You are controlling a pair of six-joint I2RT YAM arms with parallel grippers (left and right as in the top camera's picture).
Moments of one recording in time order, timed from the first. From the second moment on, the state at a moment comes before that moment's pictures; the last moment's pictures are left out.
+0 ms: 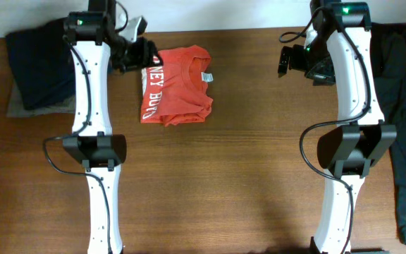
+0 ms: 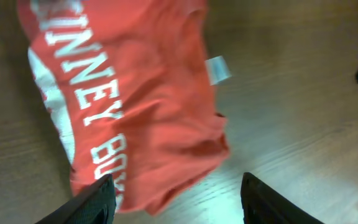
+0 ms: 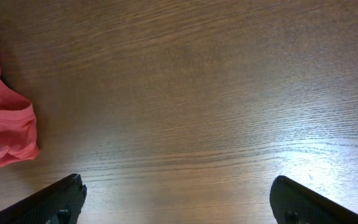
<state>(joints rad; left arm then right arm) -0.06 2.67 3.12 -1.69 0.49 -0.01 -0.01 2.35 2.53 -1.64 -0.10 0.24</state>
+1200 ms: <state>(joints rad) -0.02 1.79 2.59 -1.68 -0.29 -0.16 -0.01 2.35 2.53 -1.62 -0.12 0.24</state>
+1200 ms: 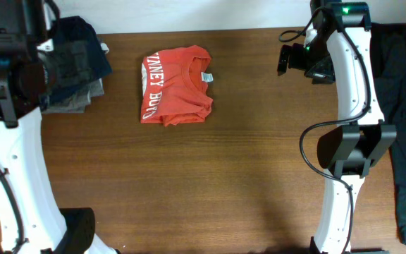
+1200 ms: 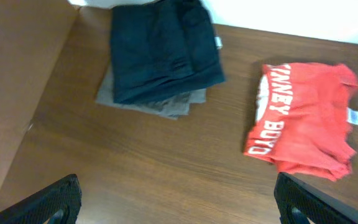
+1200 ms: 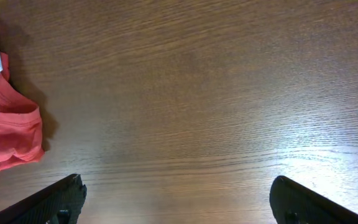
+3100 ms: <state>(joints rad) -0.02 2.58 2.57 -1.33 0.20 -0.09 -0.01 2.35 2.53 -1.67 -0.12 0.20</state>
